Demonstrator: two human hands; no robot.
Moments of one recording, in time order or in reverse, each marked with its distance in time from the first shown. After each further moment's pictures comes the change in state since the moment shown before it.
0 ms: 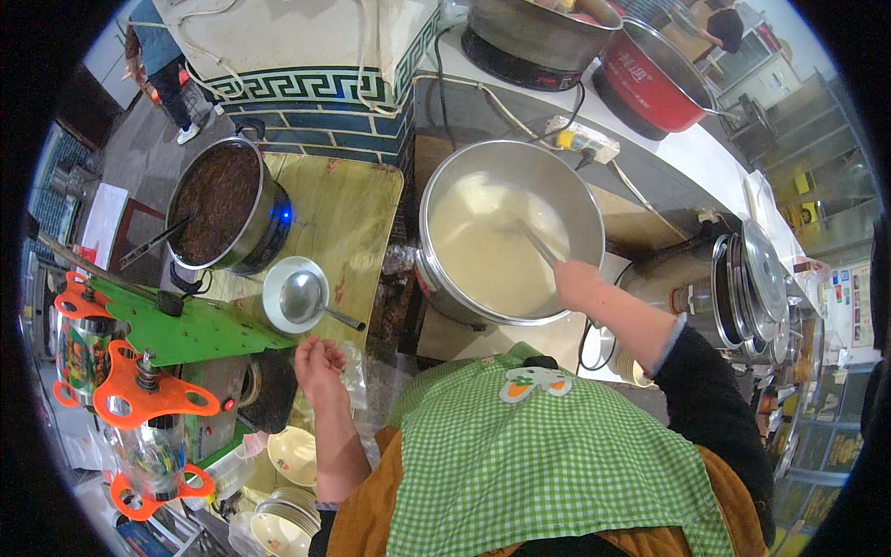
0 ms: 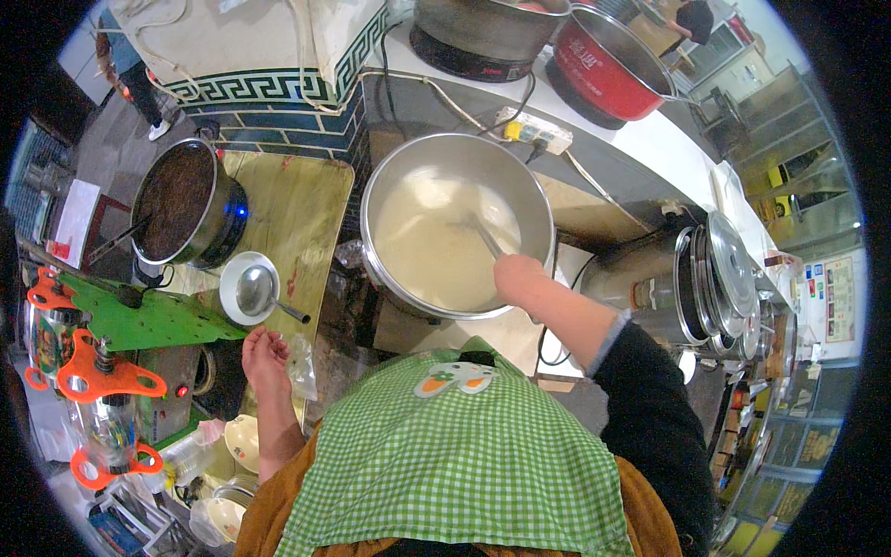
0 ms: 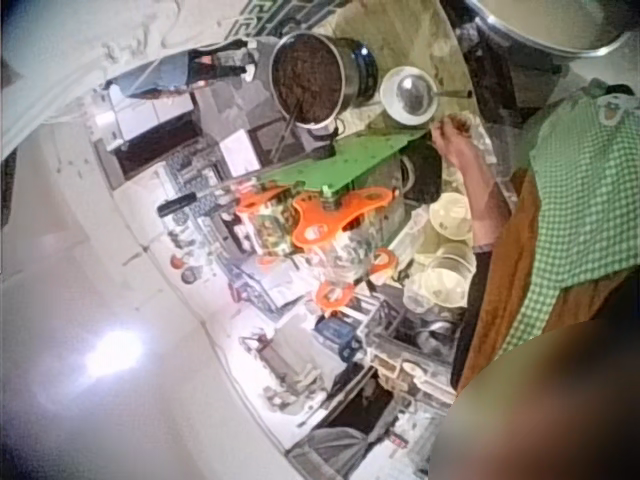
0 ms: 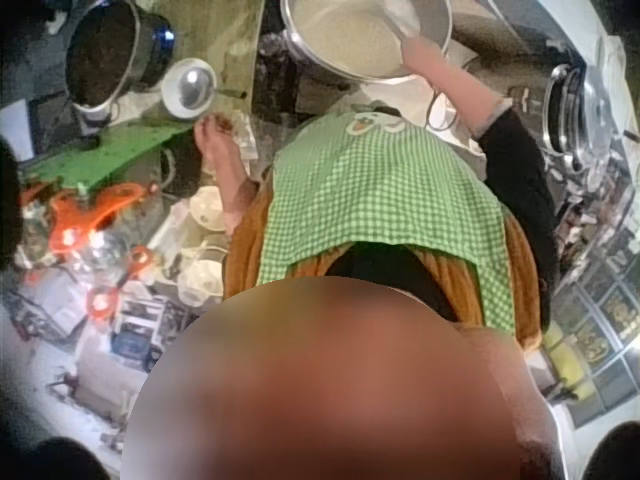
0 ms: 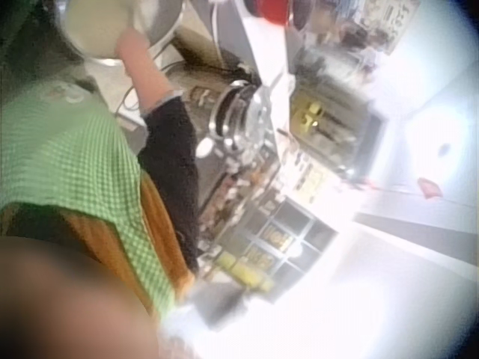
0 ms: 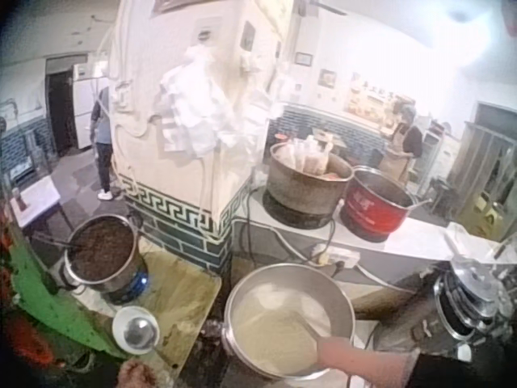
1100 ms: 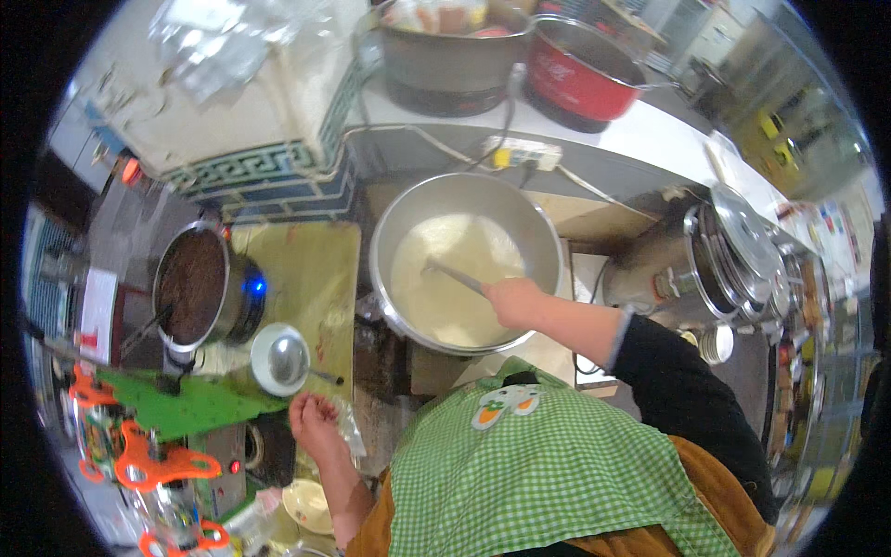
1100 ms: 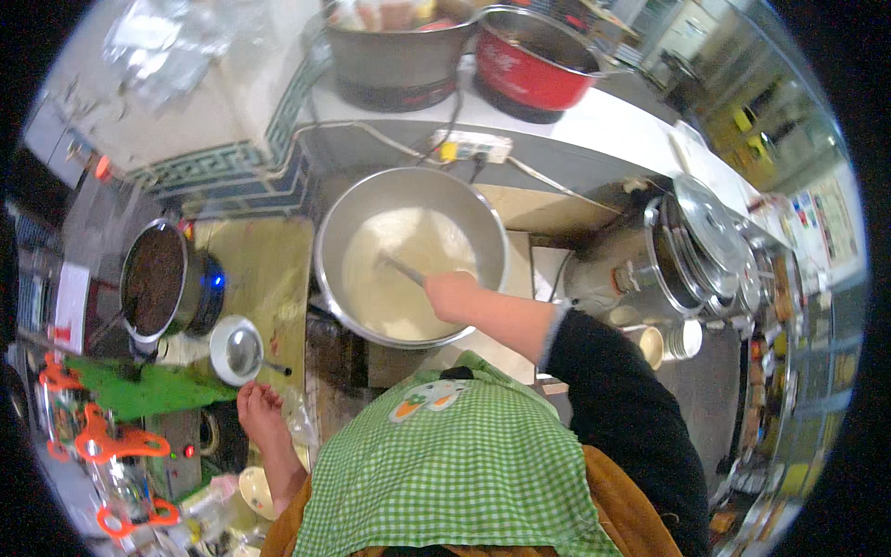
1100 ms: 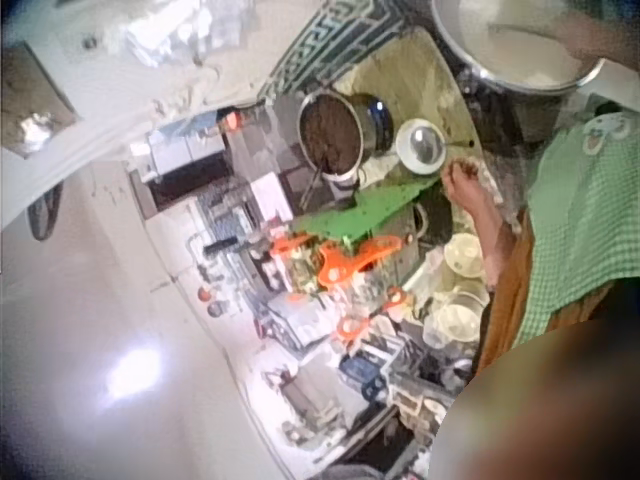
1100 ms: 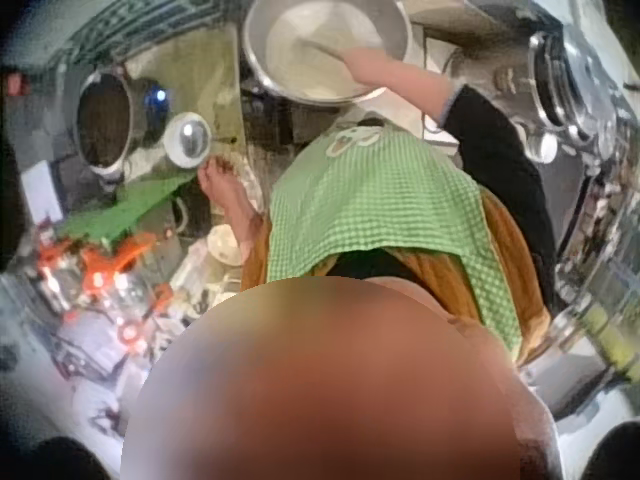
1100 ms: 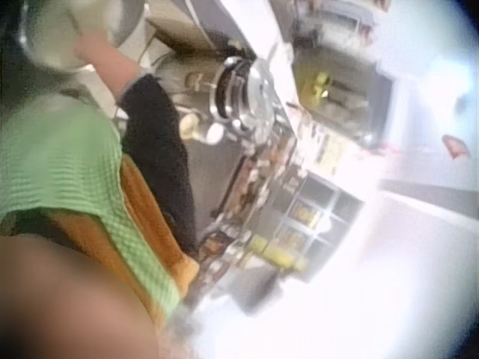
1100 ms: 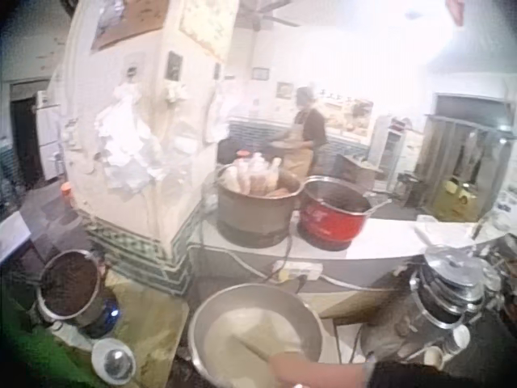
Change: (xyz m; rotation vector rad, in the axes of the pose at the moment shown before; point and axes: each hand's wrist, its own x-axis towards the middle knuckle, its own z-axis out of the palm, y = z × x) left_hand -0.031 0.010 0.030 0.050 -0.020 0.104; right_hand 0.017 -0.005 0.011 0.175 0.139 -0.166
